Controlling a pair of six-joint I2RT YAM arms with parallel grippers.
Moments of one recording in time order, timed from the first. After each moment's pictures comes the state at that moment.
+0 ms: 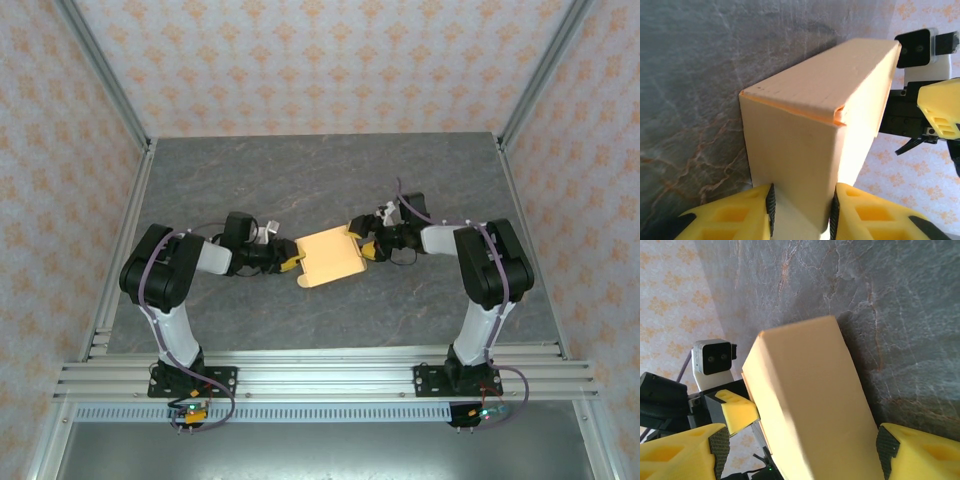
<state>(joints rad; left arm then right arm) -0.20 1.86 0.68 0.37 0.93 -0.94 0.25 1.85 0.89 0.08 -0.89 0.89</state>
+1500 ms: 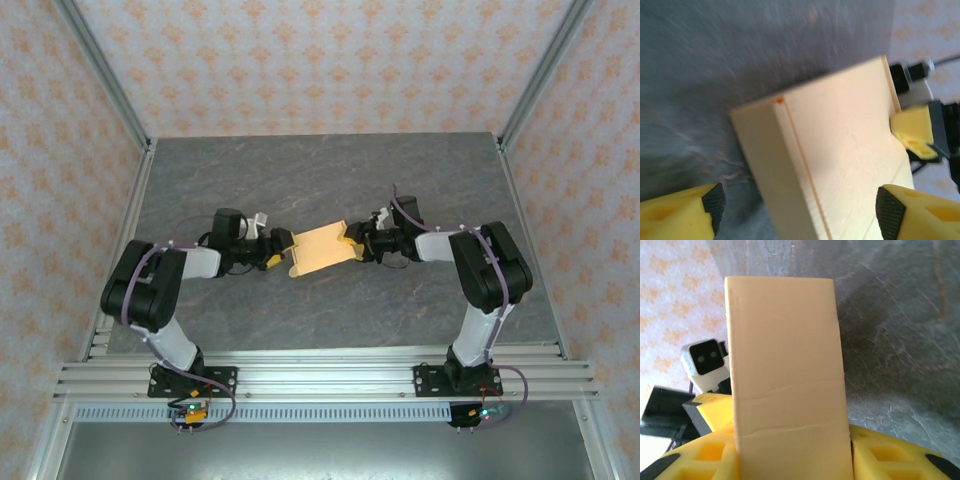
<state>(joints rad) -0.17 1.65 0.64 0.25 0.75 -0.81 0.32 1.82 0.82 0.23 -0.91 1.17</state>
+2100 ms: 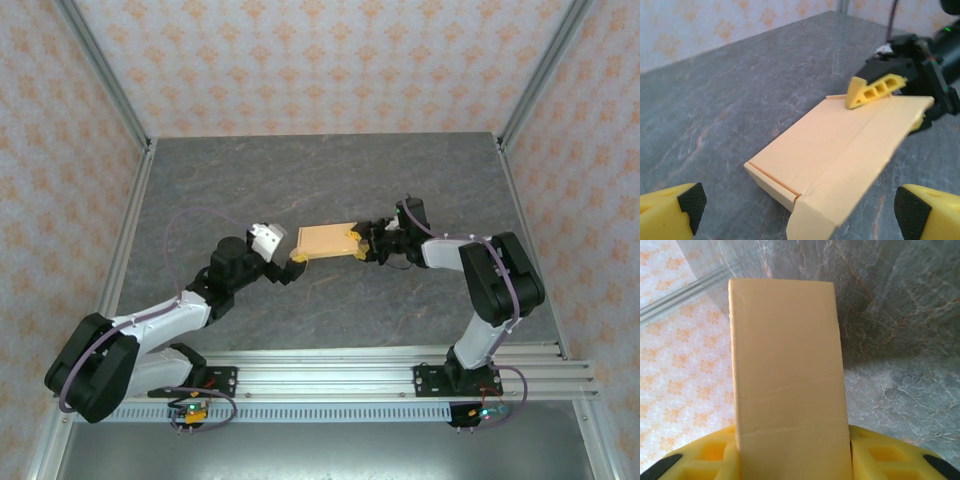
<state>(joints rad) -0.50 1.17 0.38 0.47 0.18 0.13 0.31 1.72 0.76 0.24 -0.78 1.49</state>
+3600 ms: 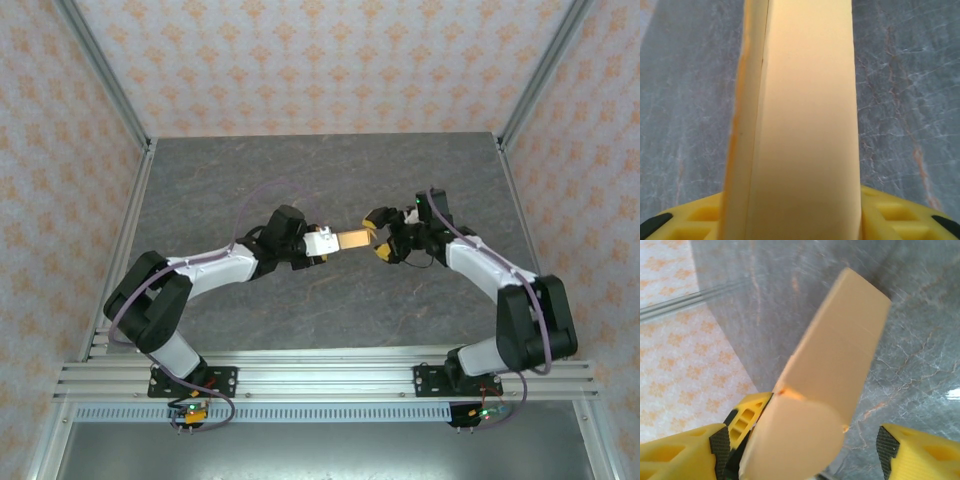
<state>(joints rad) -0.60 1.61 0.89 -0.03 0.18 0.74 0.24 1.40 0.81 -0.21 -0.64 1.20</state>
